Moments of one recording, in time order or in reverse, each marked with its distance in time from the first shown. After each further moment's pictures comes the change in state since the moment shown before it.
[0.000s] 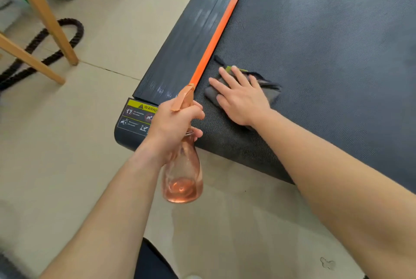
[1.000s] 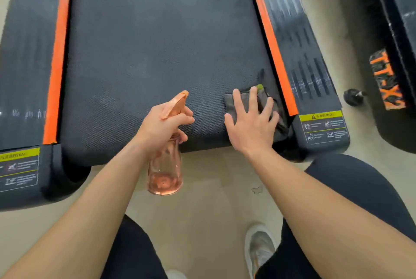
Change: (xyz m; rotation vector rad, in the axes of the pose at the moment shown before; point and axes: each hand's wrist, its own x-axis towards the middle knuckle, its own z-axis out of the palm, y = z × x) left_hand -0.041 -0.003 0.170 0.259 -0.712 0.092; right_hand -0.263 0.096 0.036 0.051 0.110 1.046
